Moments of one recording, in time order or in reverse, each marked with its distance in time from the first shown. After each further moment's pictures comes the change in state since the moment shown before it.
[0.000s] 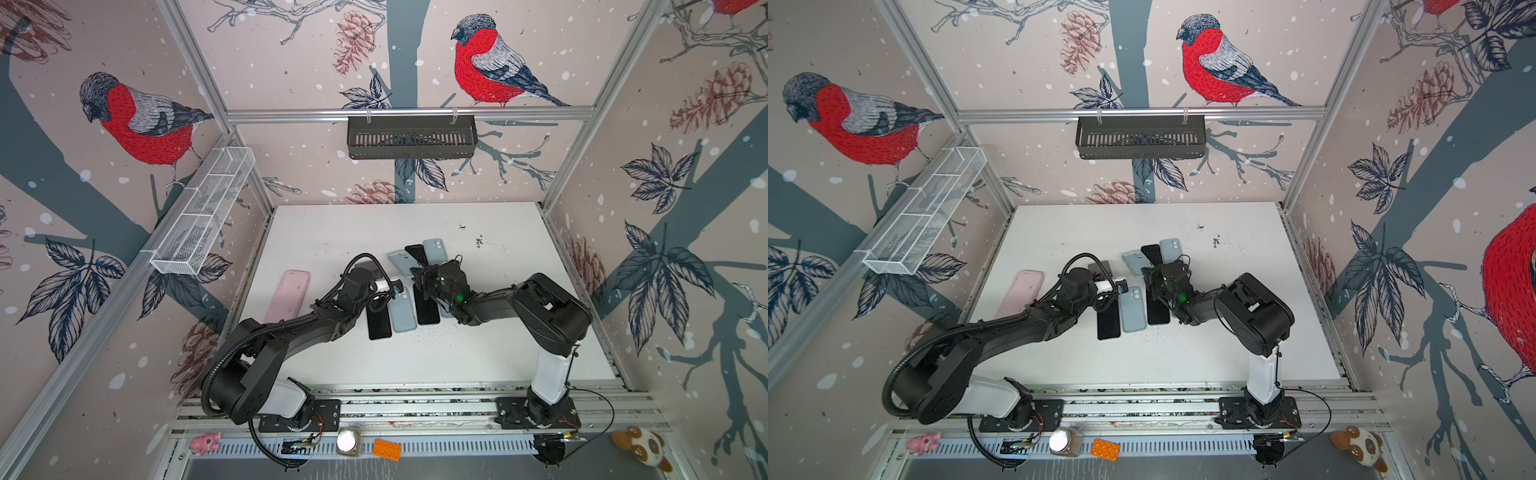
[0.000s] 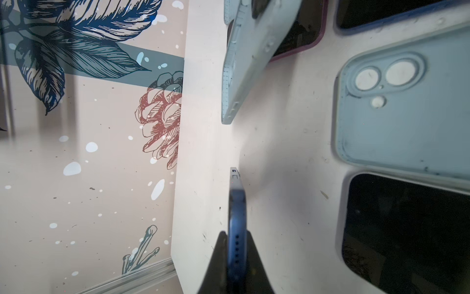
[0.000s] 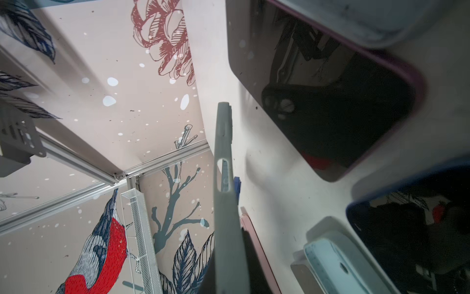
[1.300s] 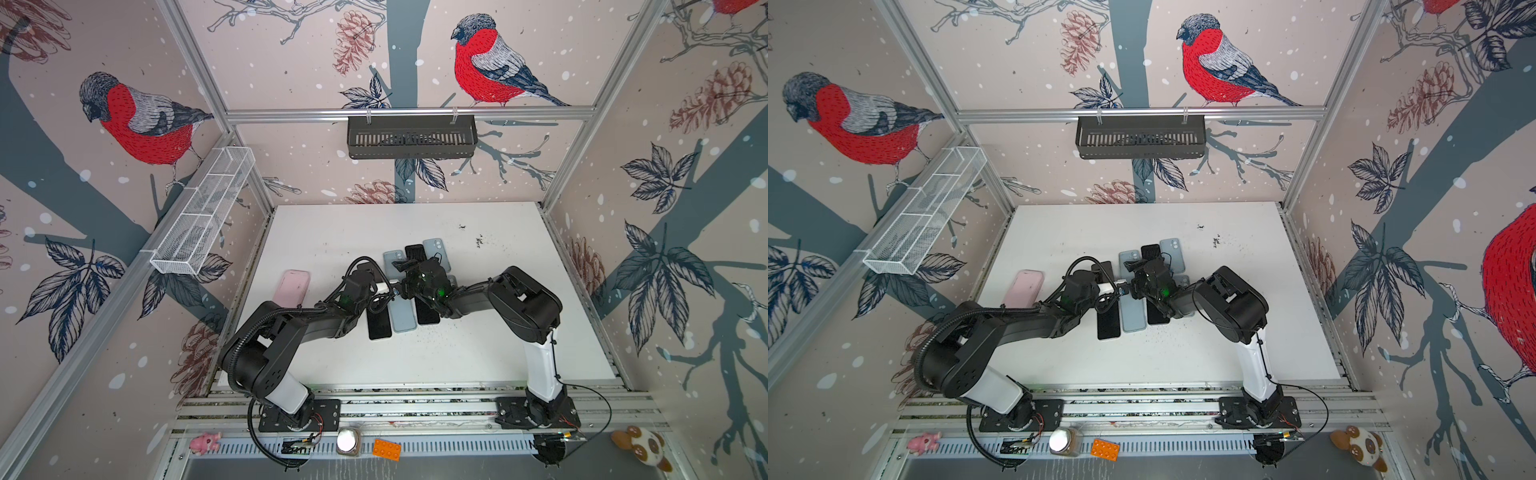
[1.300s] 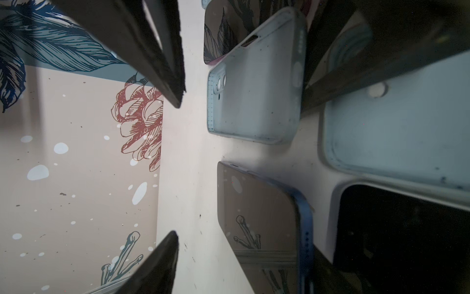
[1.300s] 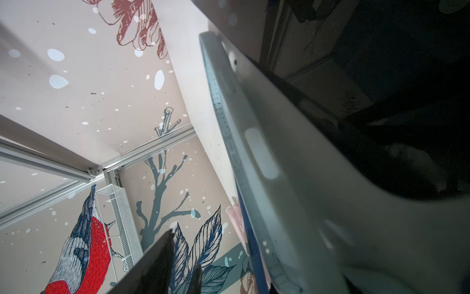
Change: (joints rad) left arm 0.020 0.129 -0.017 0.108 0.029 -0.010; right arm 0.049 0.157 0.163 -0.042 -0.082 0.038
